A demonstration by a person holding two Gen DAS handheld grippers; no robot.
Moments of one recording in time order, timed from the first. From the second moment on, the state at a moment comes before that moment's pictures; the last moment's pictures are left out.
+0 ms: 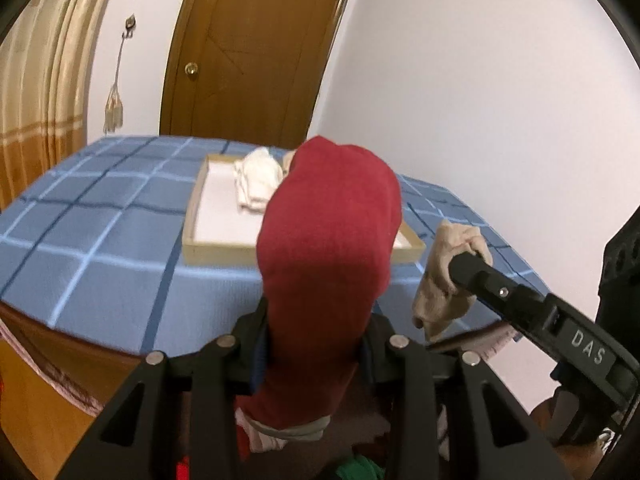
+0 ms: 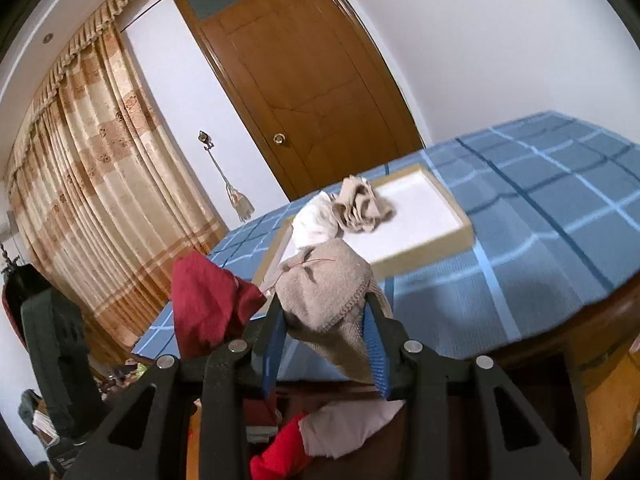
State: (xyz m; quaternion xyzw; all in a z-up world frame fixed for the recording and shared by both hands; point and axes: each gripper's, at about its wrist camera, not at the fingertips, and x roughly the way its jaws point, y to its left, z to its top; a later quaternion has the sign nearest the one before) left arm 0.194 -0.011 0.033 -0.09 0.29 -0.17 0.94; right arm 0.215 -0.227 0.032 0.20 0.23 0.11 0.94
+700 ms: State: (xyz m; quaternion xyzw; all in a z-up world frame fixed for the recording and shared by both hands) left arm 0.259 -0.039 0.053 -0.07 0.24 -0.17 0.95; right arm 0.279 -0.222 0.049 0.16 0.20 0.06 0.97
